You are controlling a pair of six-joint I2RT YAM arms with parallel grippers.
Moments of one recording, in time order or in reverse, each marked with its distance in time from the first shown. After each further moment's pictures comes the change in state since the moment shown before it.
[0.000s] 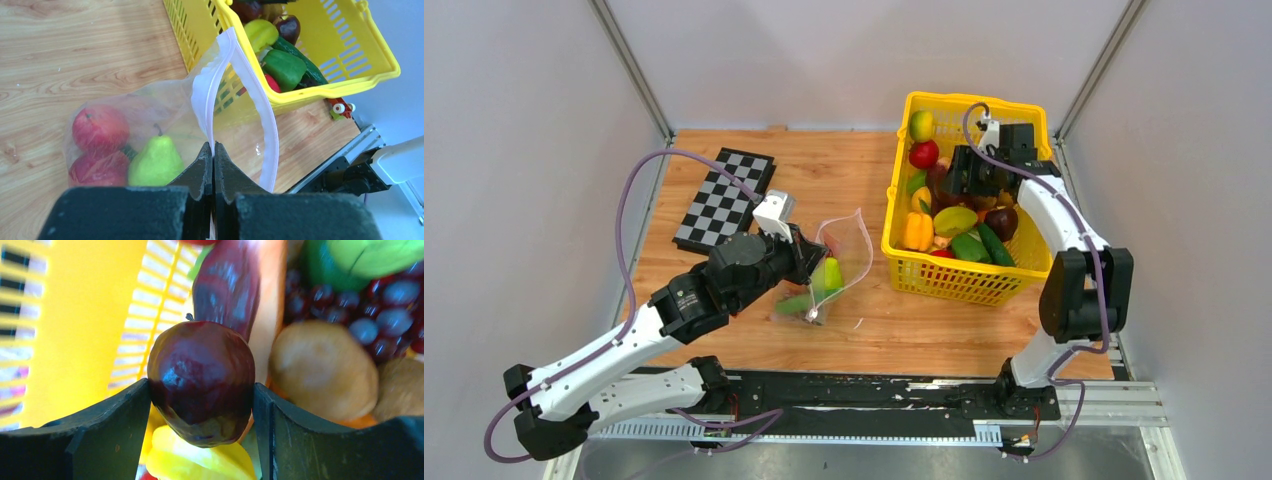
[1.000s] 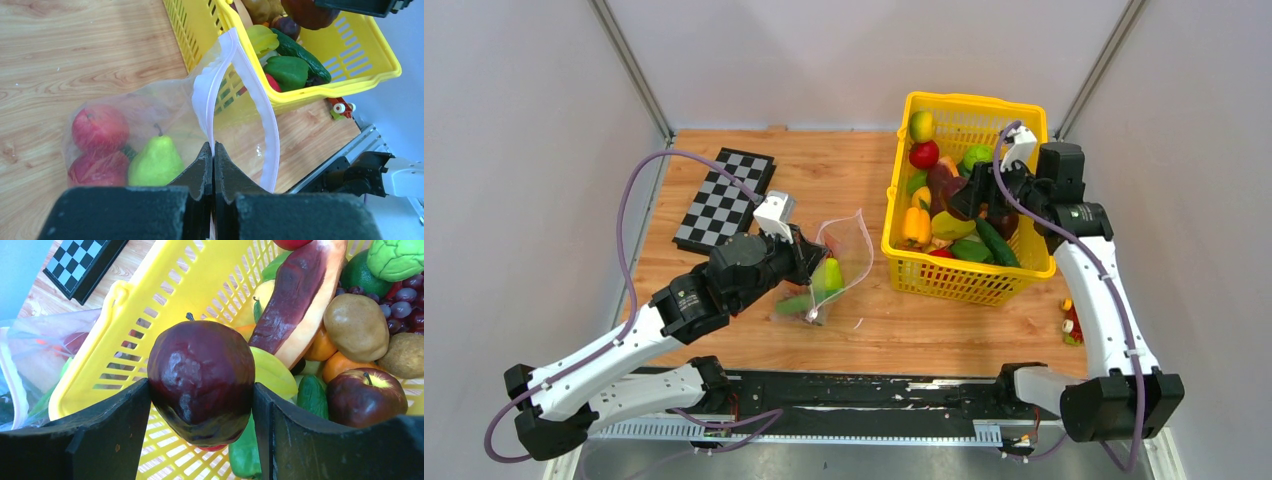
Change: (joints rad) left arm 0.000 -0.001 -0.009 0.008 0.001 -0.001; right arm 0.005 -0.517 -0.186 -0.137 -0.159 -0.093
